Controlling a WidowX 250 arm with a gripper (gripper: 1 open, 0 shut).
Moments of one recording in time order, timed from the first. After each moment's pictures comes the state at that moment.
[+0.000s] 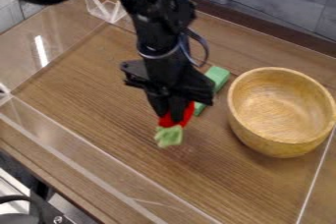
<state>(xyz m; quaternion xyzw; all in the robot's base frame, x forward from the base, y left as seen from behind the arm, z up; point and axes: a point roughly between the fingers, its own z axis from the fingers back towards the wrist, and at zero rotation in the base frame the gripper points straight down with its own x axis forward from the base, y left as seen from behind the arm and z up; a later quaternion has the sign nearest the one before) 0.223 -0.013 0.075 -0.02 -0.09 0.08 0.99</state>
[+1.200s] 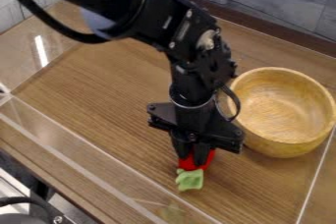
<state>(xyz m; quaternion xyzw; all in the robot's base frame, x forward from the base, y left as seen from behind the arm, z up) 0.207 -0.050 0.042 -0.01 -0.05 0.08 1.00</state>
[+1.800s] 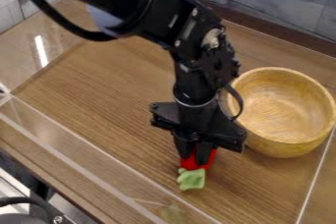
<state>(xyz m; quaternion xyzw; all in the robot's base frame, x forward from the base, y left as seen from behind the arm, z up) 0.210 -0.052 0.042 -0.01 -0.05 0.08 1.00</state>
